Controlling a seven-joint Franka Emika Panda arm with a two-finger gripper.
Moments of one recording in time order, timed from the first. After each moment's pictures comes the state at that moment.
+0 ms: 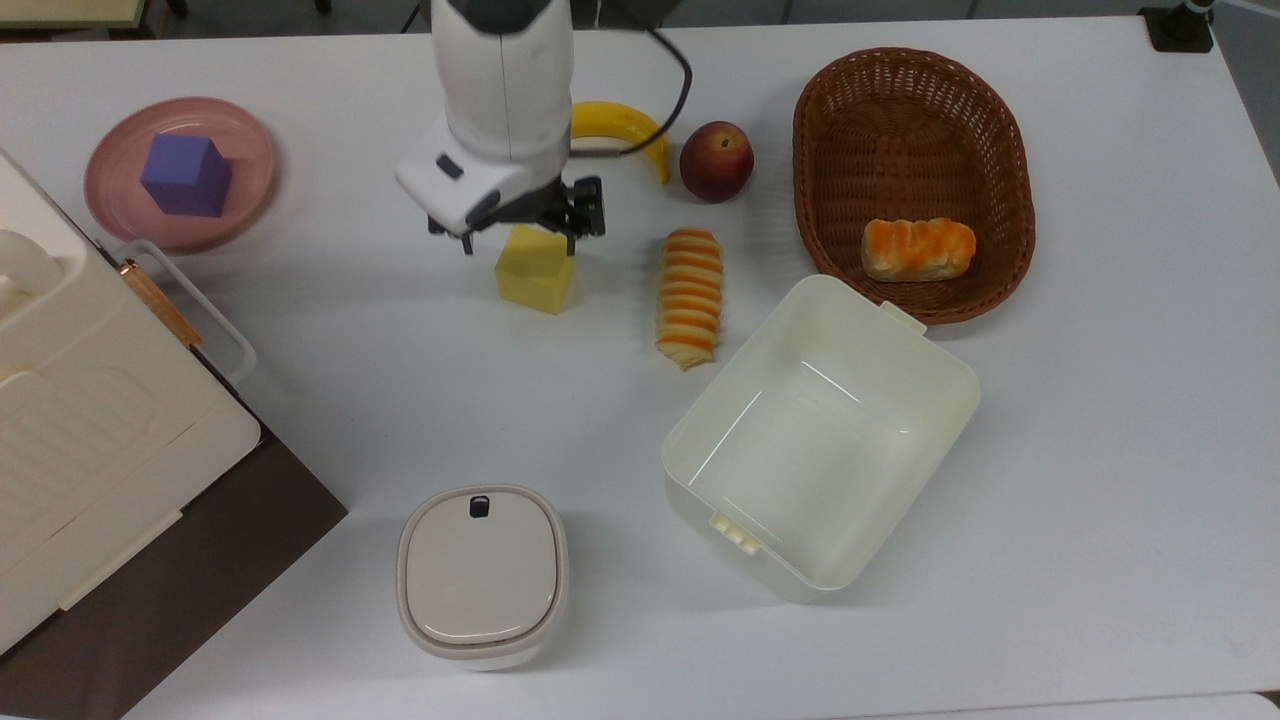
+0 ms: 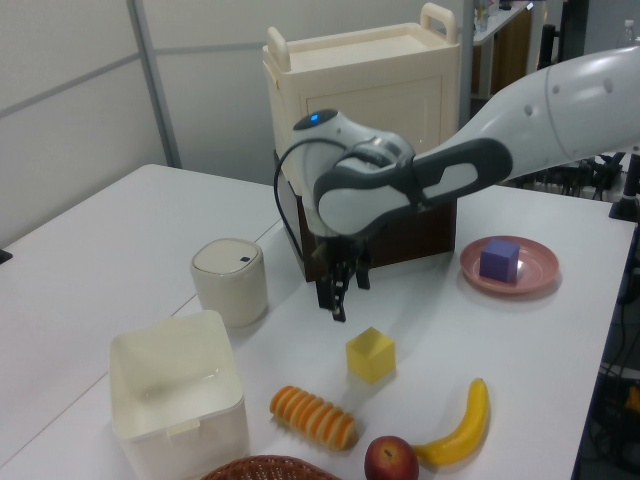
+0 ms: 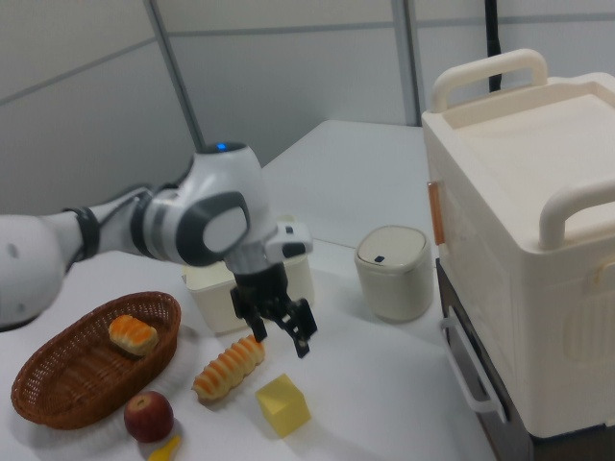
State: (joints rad) arm -0.16 0.27 0.19 -1.72 -0.14 1.91 0.04
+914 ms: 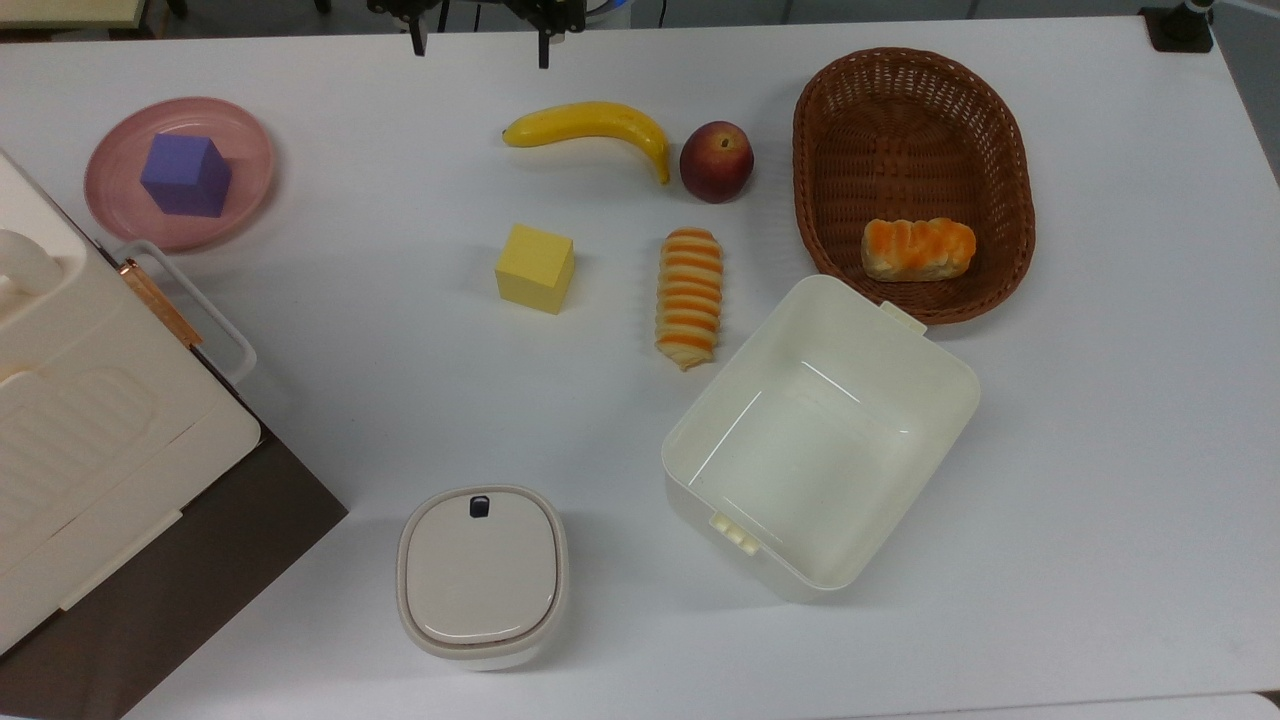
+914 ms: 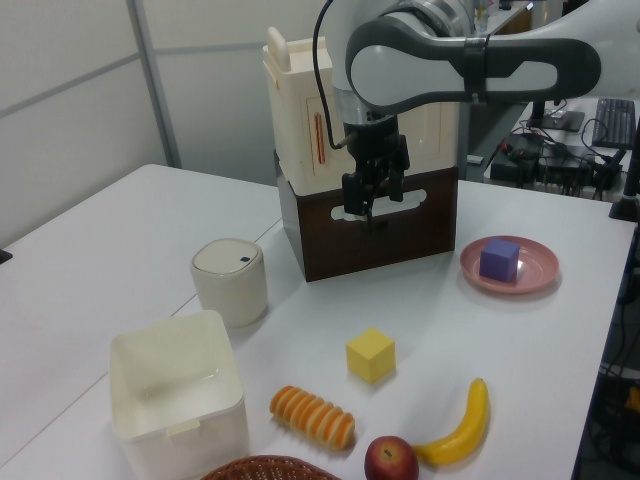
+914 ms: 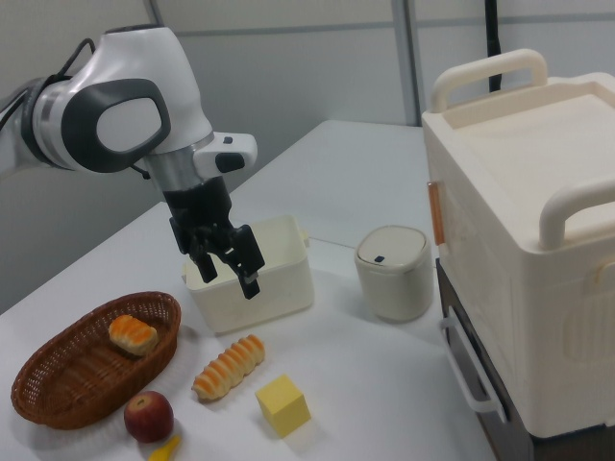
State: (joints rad) arm -0.04 0.05 0.04 -1.56 -0.10 1.57 0.04
